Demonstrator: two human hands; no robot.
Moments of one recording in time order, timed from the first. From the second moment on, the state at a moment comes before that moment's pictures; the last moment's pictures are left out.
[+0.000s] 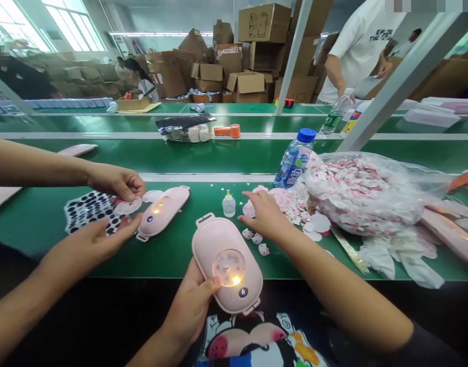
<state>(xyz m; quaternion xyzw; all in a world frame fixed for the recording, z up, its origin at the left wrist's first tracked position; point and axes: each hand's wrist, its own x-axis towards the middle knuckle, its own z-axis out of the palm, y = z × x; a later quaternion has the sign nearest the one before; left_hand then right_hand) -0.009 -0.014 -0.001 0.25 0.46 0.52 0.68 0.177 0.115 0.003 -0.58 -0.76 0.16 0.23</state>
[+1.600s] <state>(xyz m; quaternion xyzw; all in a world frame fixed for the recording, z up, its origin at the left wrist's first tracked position) -0.011 -0.025 0.004 0.33 0.31 0.53 0.72 0.243 -0.013 0.054 -0.40 -0.90 0.00 0.17</state>
